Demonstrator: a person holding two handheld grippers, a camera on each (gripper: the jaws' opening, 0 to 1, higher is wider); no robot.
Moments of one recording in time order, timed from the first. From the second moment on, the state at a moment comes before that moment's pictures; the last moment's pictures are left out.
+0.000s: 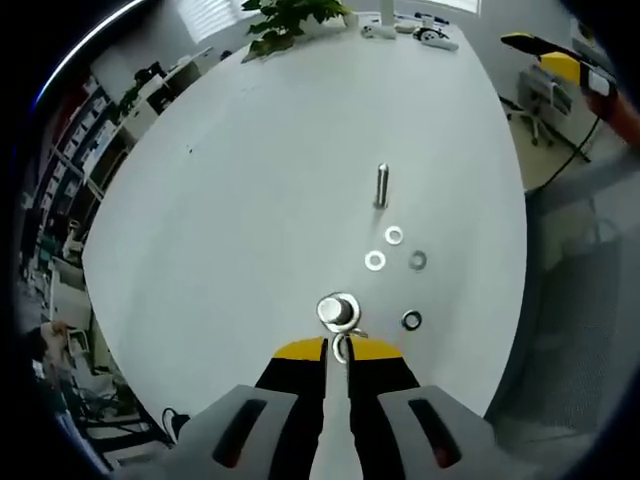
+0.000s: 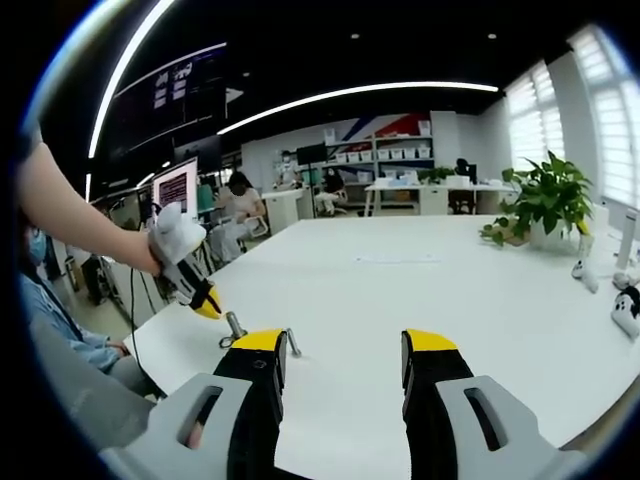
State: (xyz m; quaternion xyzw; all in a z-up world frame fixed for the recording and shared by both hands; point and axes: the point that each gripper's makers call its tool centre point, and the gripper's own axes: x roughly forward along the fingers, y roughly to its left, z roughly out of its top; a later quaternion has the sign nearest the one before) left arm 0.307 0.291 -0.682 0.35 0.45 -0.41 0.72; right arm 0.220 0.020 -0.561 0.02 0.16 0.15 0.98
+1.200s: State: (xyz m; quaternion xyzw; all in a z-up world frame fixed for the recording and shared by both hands) left arm 0.275 0.300 -0.727 0.36 0.50 -0.42 0.67; right arm 0.220 0.016 -0.560 0.02 0.16 0.15 0.98
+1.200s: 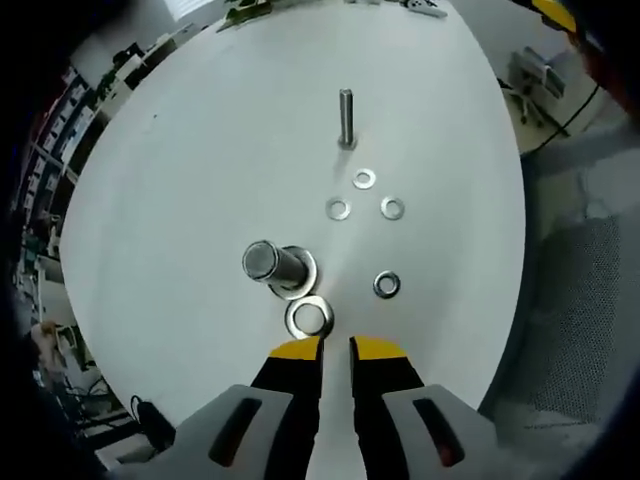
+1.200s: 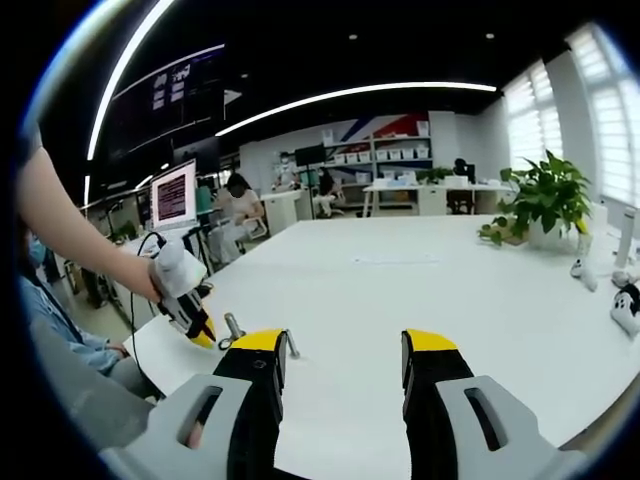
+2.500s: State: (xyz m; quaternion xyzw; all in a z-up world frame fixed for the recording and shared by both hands) left arm 0.277 0.292 -0.744 0.35 0.52 -0.44 0.64; right arm 0.220 0.014 -0.565 0.01 0.16 0.14 0.98
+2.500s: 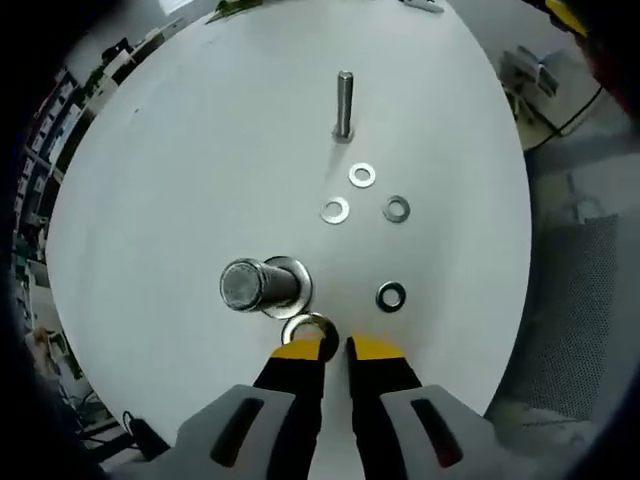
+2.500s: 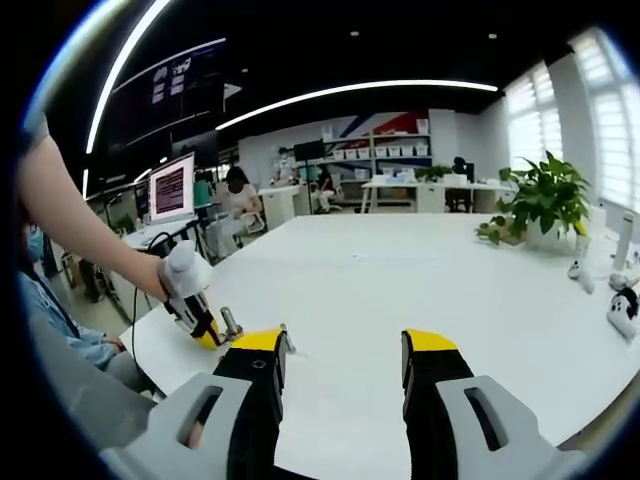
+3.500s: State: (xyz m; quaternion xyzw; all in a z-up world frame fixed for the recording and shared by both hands) left arm 0.276 0.301 -0.745 0.36 0.53 -0.44 0.63; right arm 0.221 0.020 -0.570 0.00 0.17 0.15 0.97
